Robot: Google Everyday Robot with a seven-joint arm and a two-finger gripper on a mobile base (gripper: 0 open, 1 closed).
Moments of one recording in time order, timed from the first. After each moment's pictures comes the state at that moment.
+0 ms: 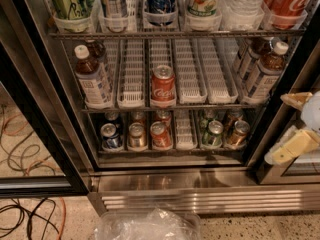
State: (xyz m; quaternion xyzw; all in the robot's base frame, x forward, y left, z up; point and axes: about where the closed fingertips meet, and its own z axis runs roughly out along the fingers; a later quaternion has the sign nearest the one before) arm 0.460 -0.276 0.845 -0.52 0.80 0.06 0.30
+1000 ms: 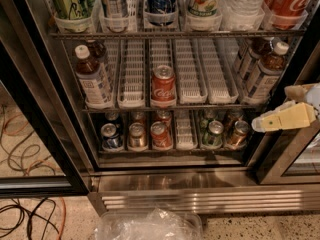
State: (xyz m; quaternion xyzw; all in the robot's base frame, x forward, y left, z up) arm 0.490 -0.259 0.886 -0.32 0.84 0.20 0.40
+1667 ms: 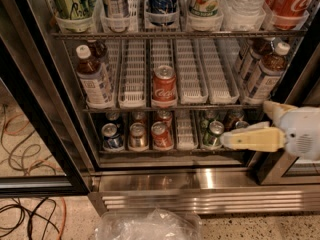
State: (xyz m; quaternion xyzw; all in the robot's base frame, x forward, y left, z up) arm 0.459 -0.198 0.880 -0.27 0.80 0.24 0.48
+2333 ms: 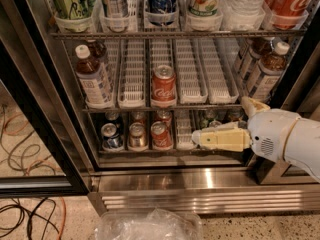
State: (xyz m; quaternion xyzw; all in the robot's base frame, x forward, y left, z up) arm 0.469 -0.145 0.877 -0.26 0.77 0.22 0.53
